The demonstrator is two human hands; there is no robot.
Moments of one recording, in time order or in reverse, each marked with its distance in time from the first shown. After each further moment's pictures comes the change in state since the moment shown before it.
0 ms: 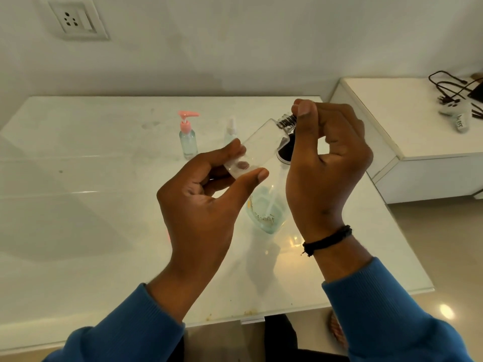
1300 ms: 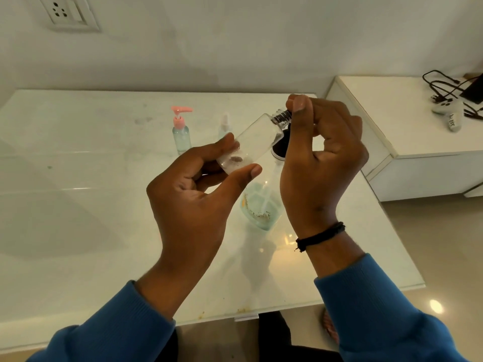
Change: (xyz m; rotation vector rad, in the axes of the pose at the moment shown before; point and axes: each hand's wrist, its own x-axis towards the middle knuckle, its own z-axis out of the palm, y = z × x) left_hand 0.001 -0.002 0.000 0.047 0.000 0.022; right_hand -0.001 0.001 0.000 -0.044 0.016 -0.007
